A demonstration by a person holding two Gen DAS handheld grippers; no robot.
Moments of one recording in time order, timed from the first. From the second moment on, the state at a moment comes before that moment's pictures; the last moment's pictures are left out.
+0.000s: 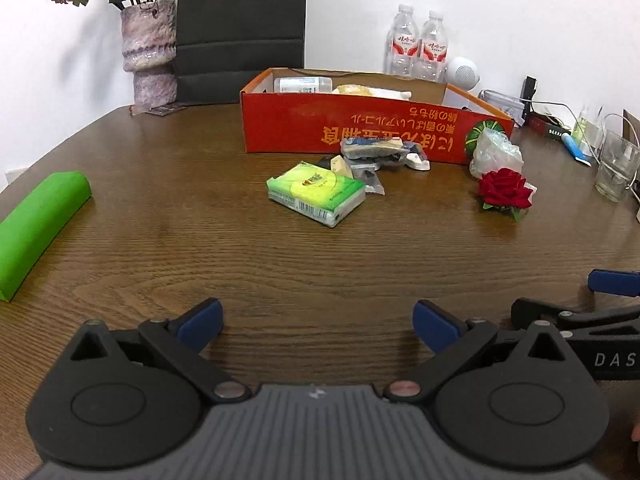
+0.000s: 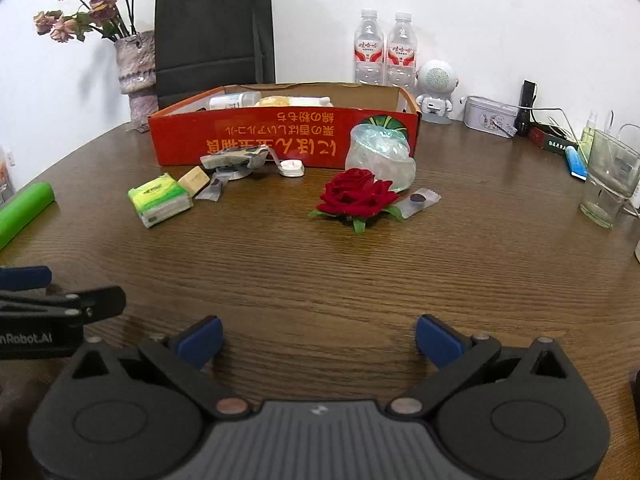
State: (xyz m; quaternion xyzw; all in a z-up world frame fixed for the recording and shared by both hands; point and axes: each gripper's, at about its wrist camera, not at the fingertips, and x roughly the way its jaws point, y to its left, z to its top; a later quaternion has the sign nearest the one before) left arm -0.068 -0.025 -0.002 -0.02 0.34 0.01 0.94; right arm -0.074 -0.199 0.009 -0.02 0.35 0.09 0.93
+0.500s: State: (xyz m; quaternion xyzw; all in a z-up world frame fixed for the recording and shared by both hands) left arm -0.066 -0.030 -0.003 0.00 0.34 0.01 0.94; right arm -0.074 -0.198 0.009 -0.02 0.35 0.09 0.93
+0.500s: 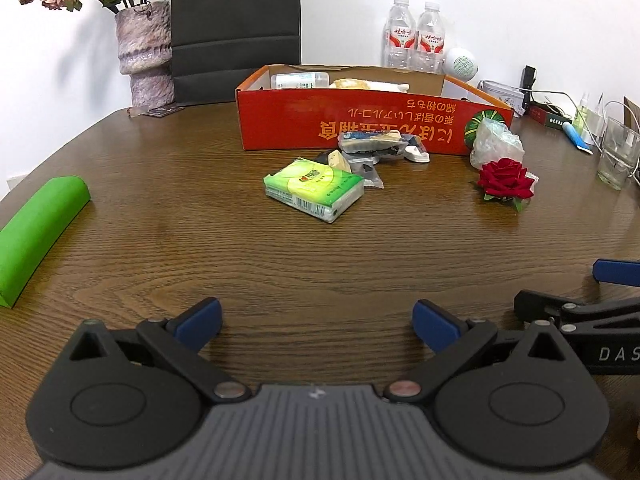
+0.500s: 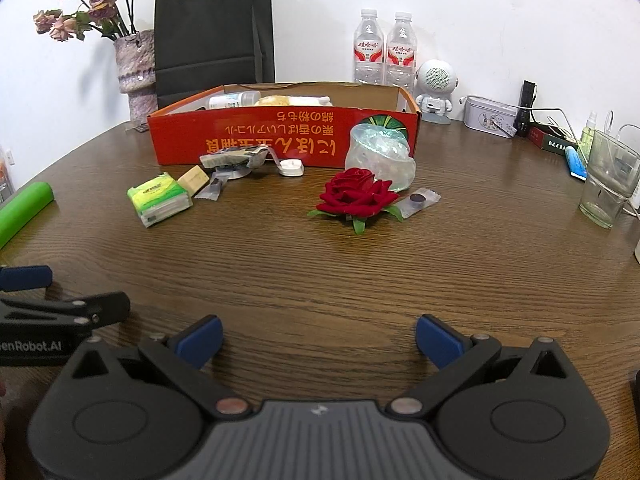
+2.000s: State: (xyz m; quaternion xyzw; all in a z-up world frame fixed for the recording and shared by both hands) left arm 0.072 0.036 0.099 -0.10 0.26 -0.06 0.96; right arm 0.021 -0.216 0.095 0.03 0.28 0.20 0.94
